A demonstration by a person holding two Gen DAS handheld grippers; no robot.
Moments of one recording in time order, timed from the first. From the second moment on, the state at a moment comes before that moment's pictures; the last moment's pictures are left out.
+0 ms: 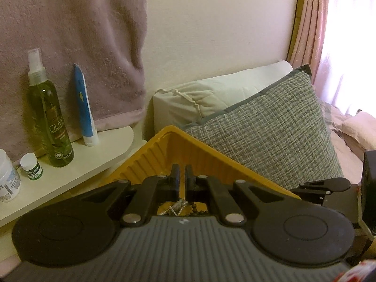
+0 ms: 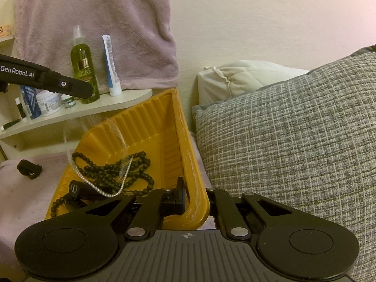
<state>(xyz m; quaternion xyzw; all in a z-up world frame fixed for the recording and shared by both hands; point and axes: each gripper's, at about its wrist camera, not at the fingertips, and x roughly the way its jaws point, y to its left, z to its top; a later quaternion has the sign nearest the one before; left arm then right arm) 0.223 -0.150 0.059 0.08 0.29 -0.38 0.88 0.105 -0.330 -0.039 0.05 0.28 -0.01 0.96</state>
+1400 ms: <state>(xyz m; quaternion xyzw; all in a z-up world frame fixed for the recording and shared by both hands) 0.197 0.090 -0.012 -0.03 0.30 -0.06 0.95 0.108 -0.328 -0.039 0.04 0.28 -0.01 0.96</state>
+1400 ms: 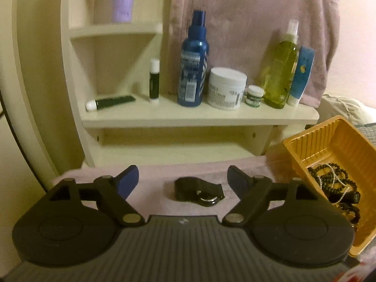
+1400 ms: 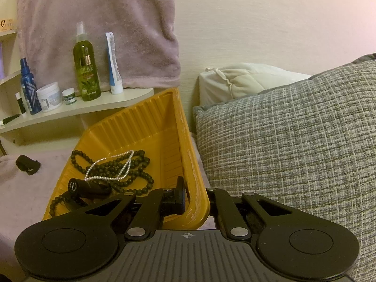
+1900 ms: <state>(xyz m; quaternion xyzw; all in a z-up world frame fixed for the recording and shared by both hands) 0.226 0.077 -0.060 -0.08 0.33 -0.03 0.94 0.108 -0.332 -0.040 0.04 0.28 -0.01 0.96</state>
